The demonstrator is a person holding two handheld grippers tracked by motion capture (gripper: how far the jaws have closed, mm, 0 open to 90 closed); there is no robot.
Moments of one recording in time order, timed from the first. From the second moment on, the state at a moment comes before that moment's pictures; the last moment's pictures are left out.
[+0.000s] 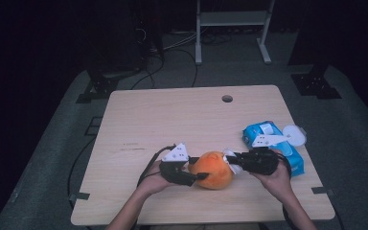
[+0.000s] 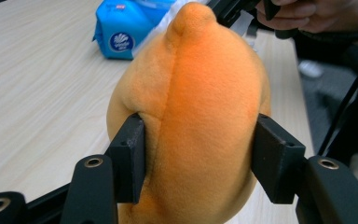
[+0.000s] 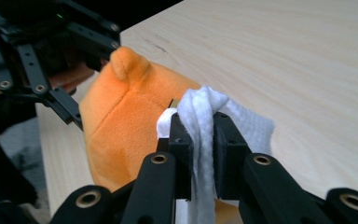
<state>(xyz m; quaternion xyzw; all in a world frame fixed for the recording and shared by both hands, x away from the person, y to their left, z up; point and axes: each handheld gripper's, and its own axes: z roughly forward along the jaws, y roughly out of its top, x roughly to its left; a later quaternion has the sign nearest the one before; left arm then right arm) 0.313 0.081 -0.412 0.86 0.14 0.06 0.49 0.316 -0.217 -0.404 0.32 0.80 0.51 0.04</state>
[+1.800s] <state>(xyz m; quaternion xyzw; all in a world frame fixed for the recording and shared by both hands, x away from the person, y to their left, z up) 0.313 0.085 -0.411 0.85 0.15 0.03 0.50 0.309 -0.207 -0.393 0.30 0.79 0.54 0.05</state>
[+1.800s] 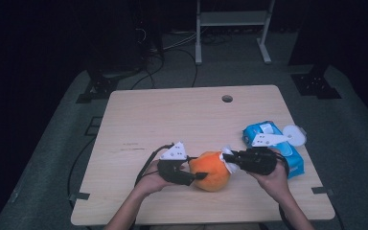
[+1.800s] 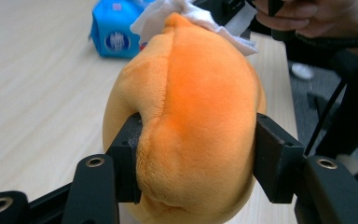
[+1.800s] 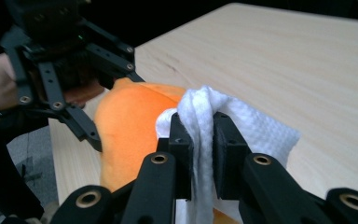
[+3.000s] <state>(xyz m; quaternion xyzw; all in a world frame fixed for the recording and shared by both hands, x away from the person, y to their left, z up) 0.318 0.075 -0.433 0.82 0.15 0.02 0.55 0.294 -0.184 -0.383 0.25 0.83 0.50 0.09</state>
